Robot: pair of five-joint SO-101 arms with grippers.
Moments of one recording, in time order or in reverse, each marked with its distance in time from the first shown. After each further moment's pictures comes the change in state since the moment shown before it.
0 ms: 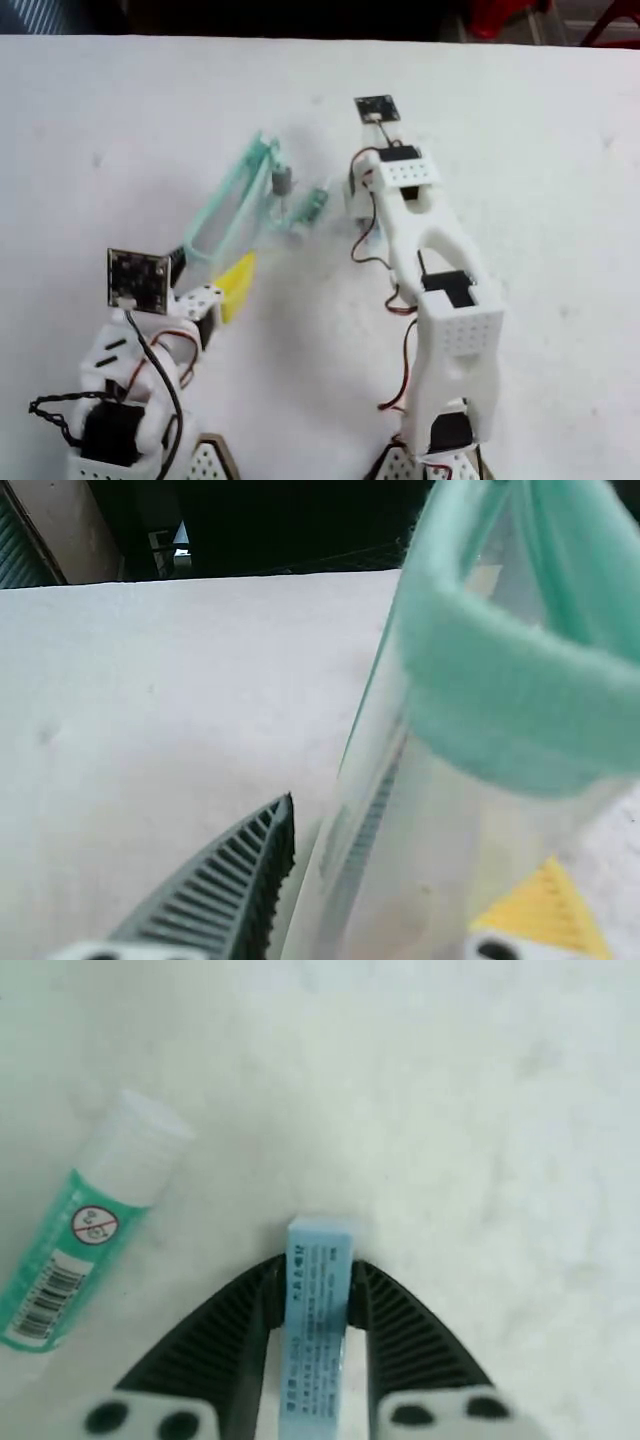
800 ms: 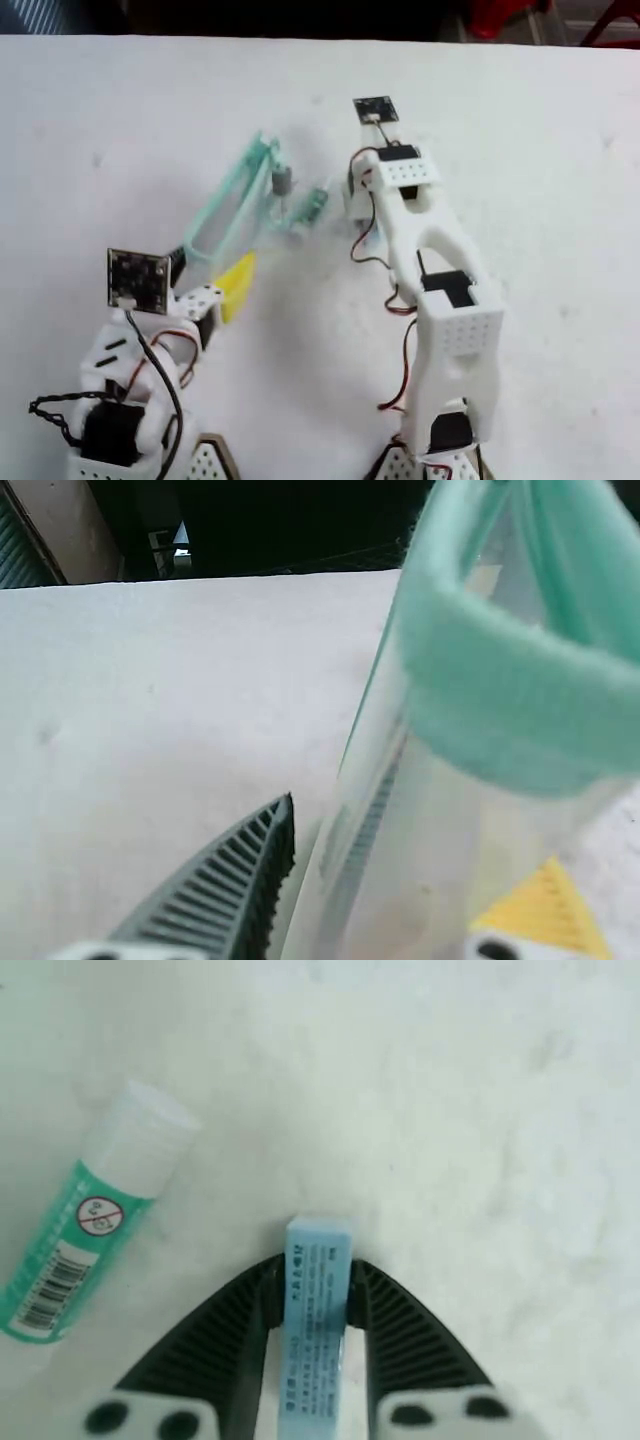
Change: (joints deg) left arm 0.0 0.0 0.0 0.0 0.0; right arm 0.0 0.0 -0.4 1.3 0.0
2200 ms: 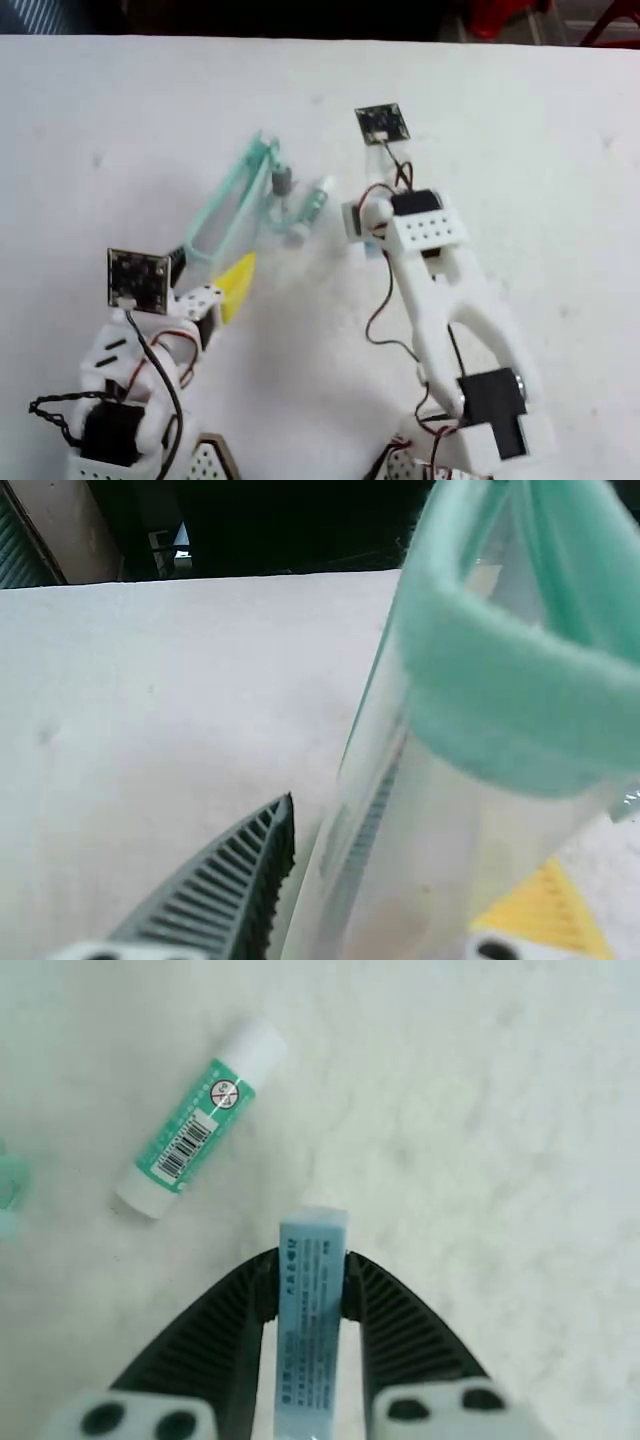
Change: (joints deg) left arm 0.0 0.0 0.0 0.0 0.0; right arm -2.5 -40.1 36.3 -9.8 0.0
